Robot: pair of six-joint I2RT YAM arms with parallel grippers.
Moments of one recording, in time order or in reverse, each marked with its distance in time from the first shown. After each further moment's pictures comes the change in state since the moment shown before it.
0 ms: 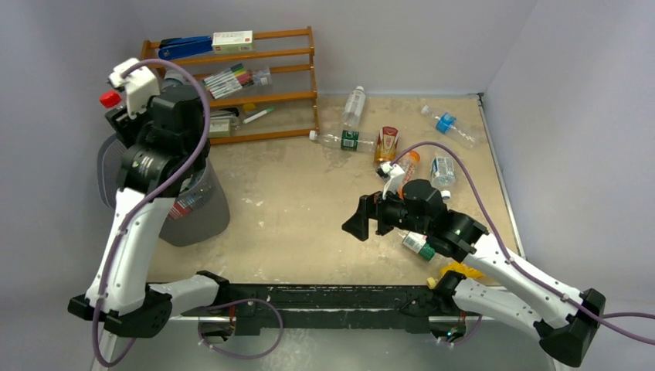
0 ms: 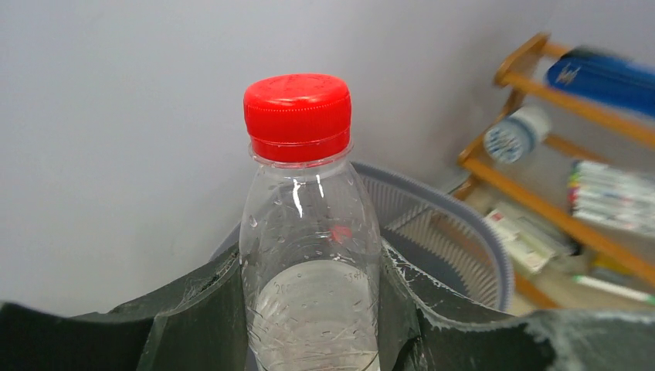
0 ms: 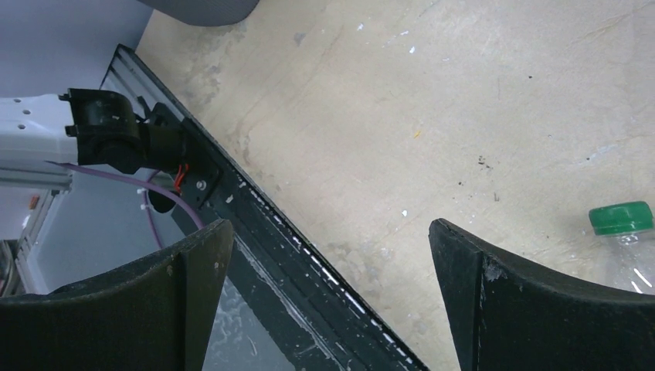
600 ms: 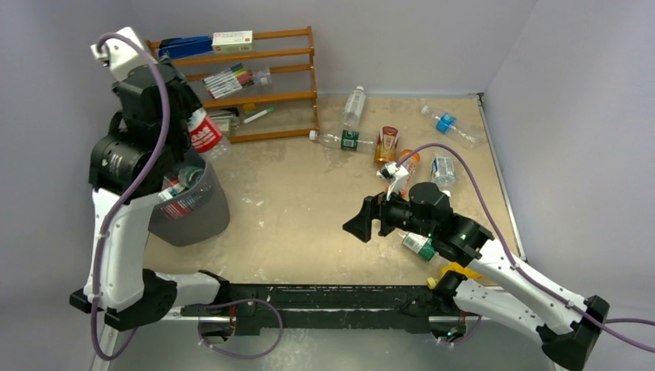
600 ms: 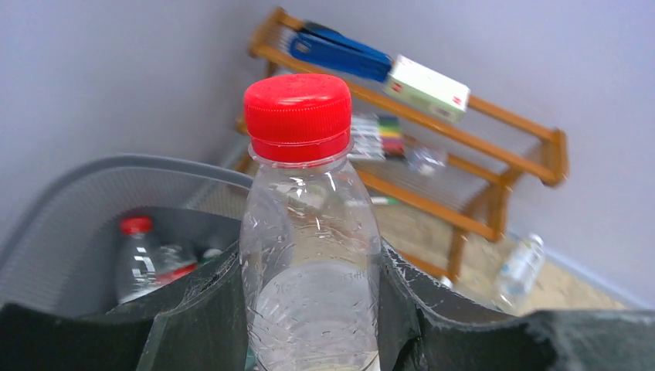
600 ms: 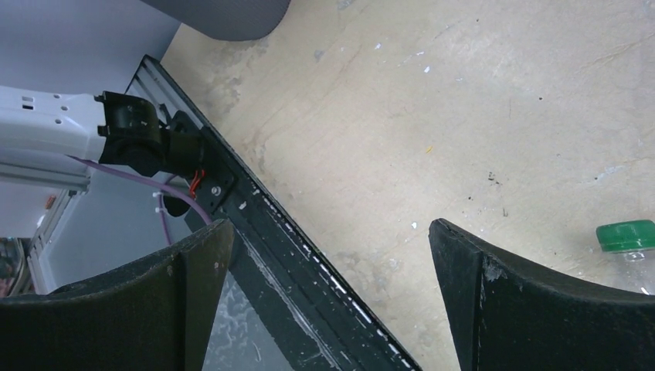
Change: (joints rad) left arm -0.016 0.136 0.293 -0.094 0.592 -0.163; right arm 0.000 -0.049 -0.018 0.035 -0.011 -0.002
